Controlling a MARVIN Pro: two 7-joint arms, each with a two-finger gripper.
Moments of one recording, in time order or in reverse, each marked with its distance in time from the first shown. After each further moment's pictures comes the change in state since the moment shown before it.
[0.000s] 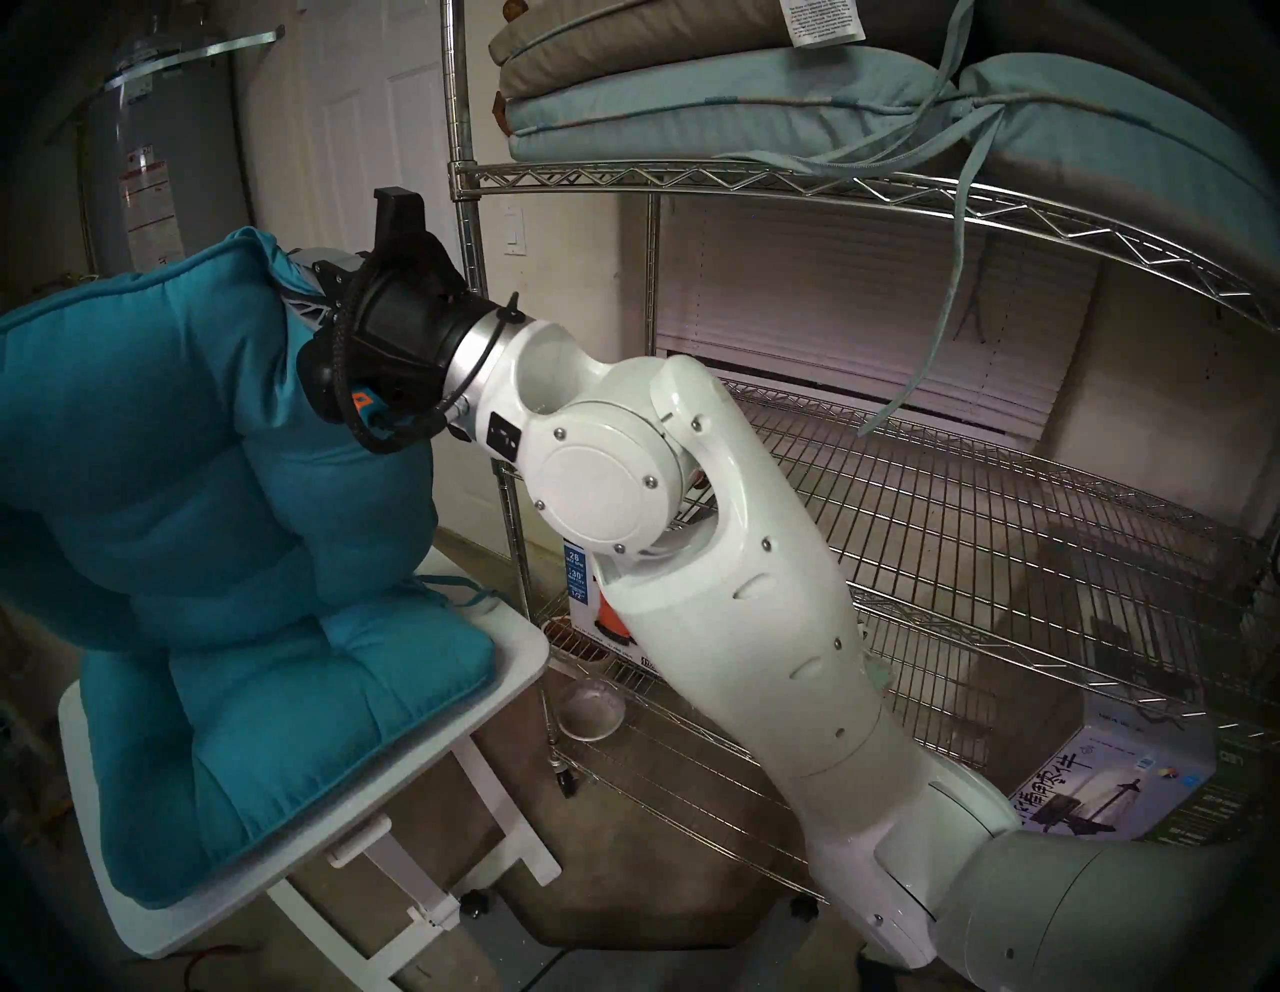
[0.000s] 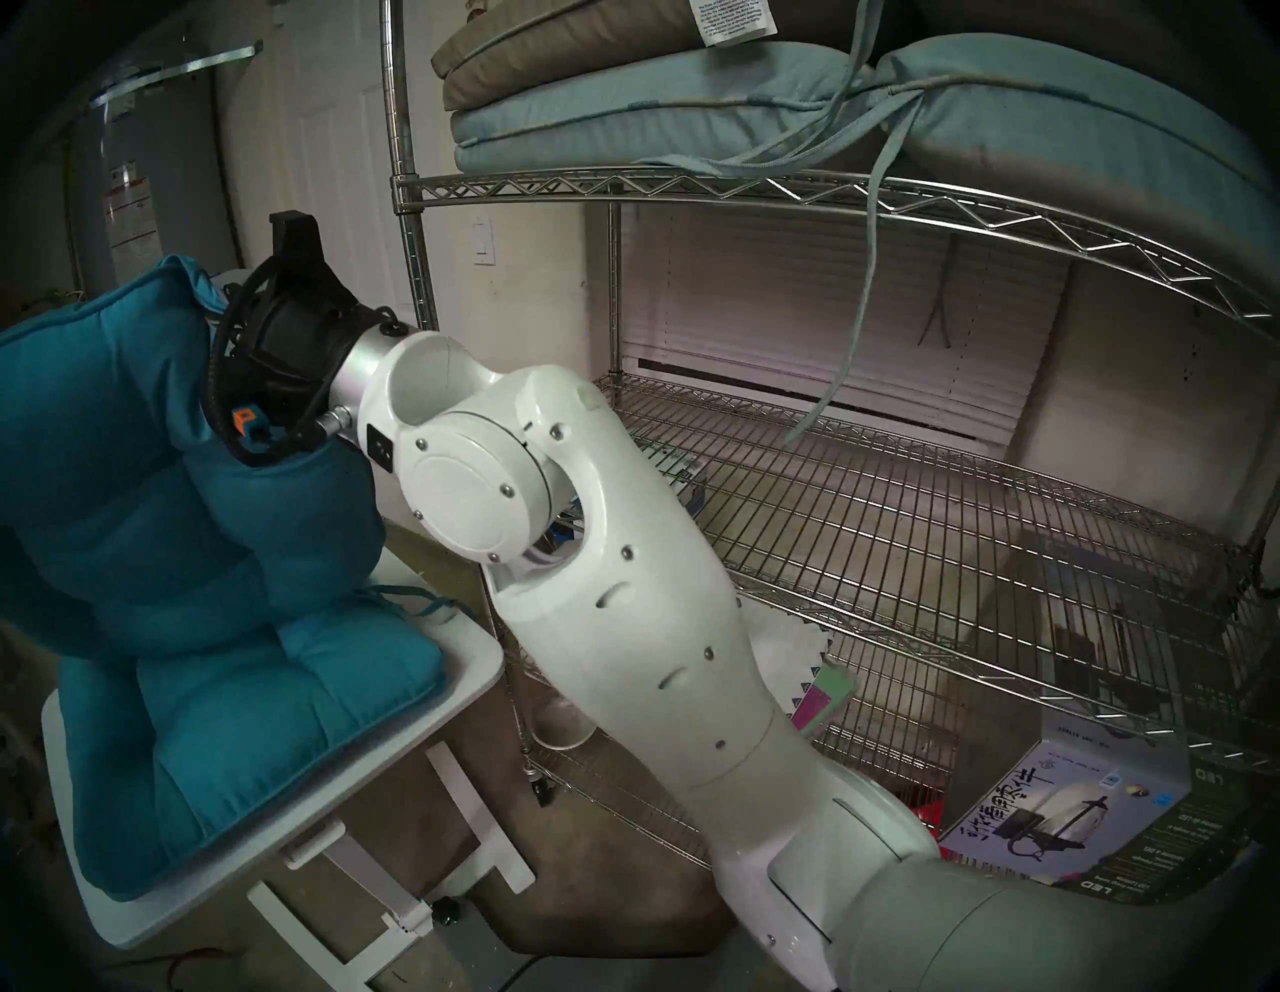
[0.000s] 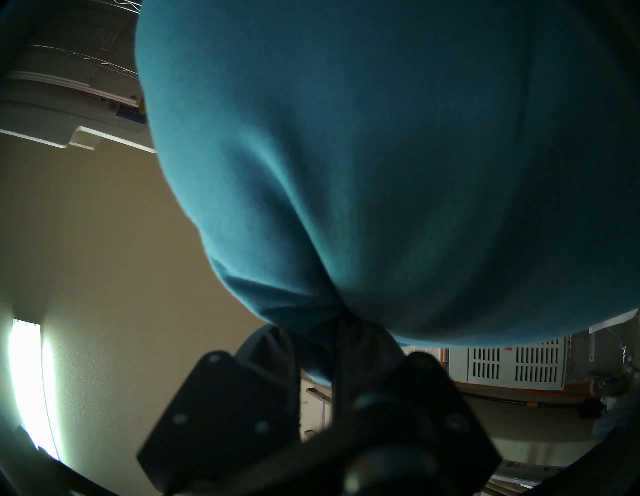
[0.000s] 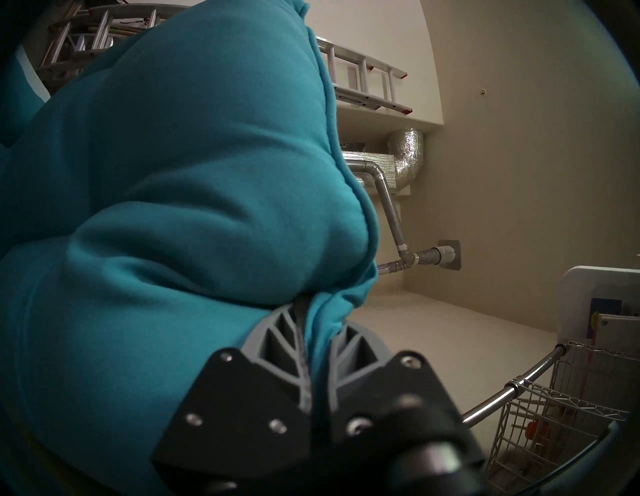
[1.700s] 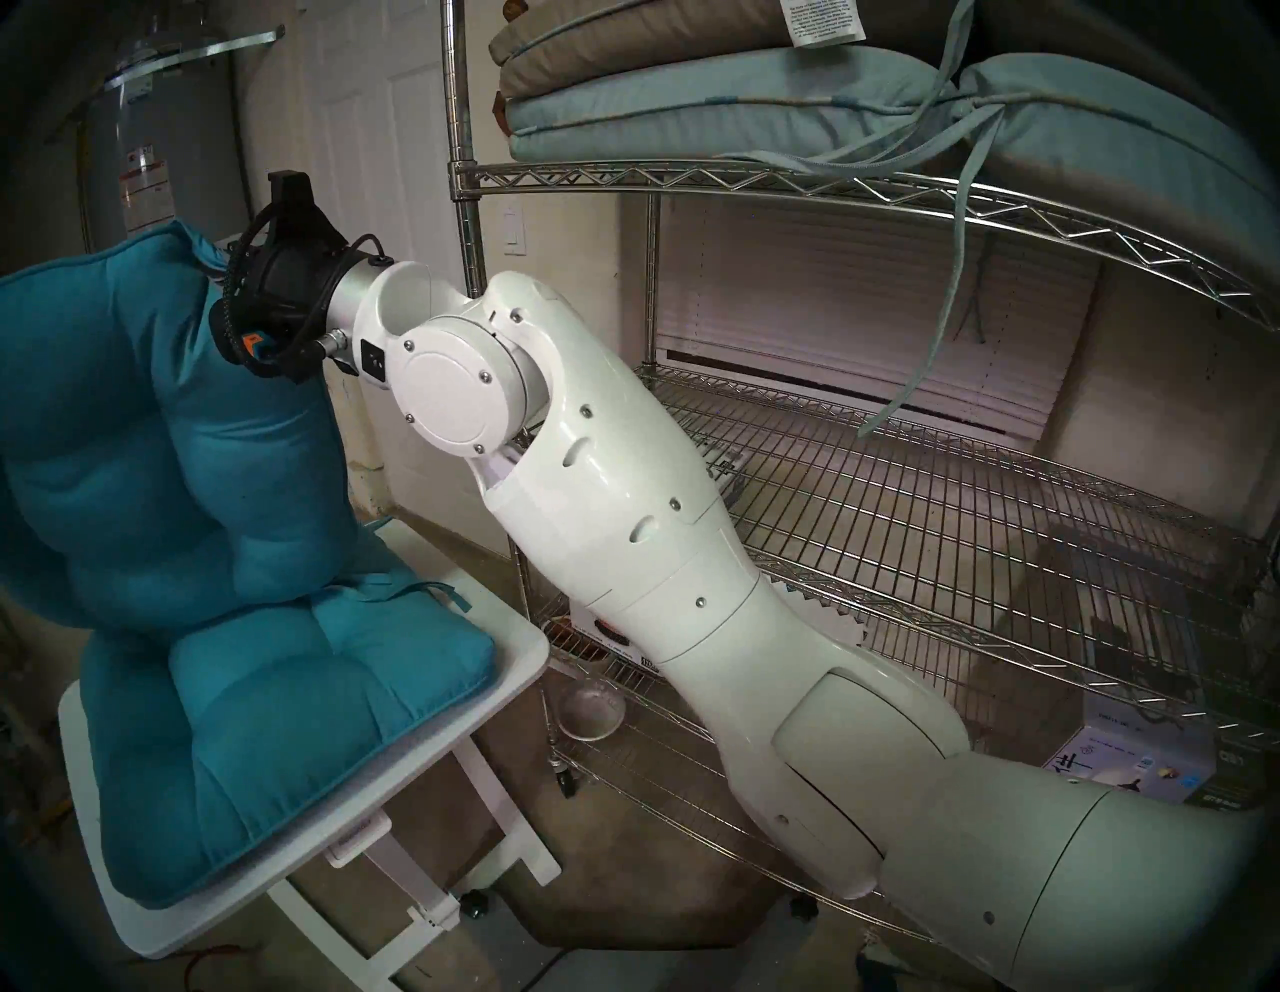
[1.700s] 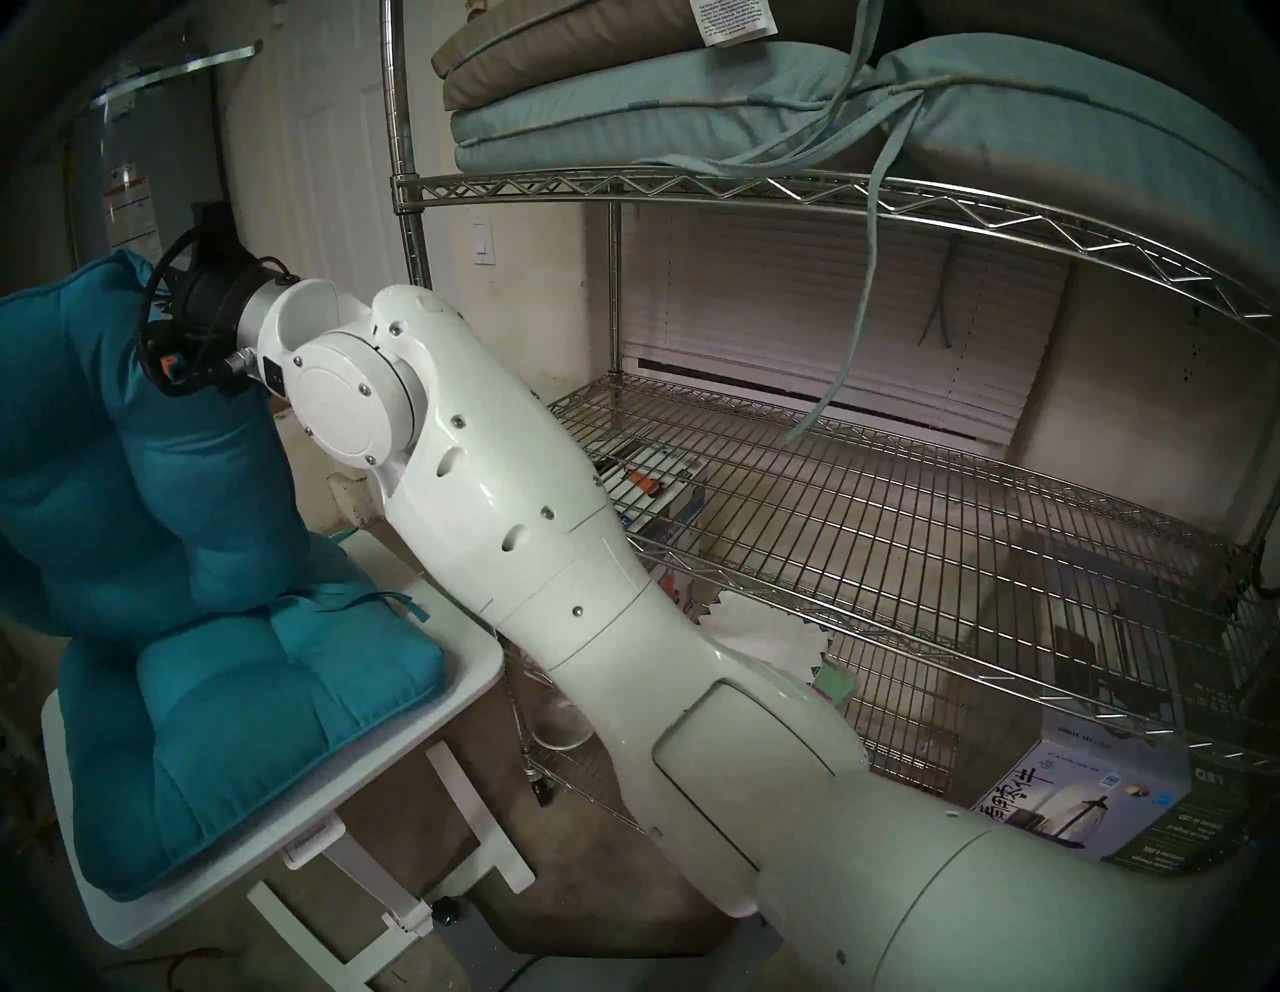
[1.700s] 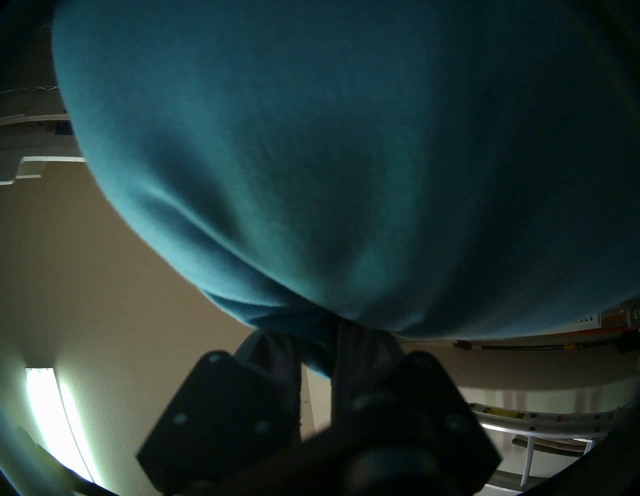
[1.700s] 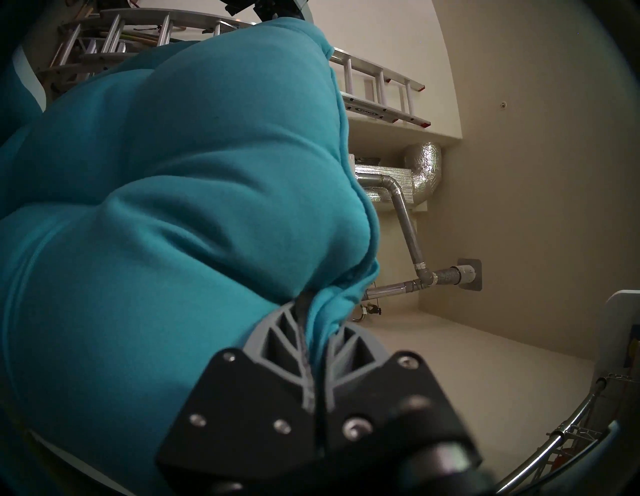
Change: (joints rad) left arm -0.225 0.386 0.010 0.396 0.214 0.044 -0.107; right arm 0.247 -0.204 -0.011 0.441 -0.022 -0.075 -0.092
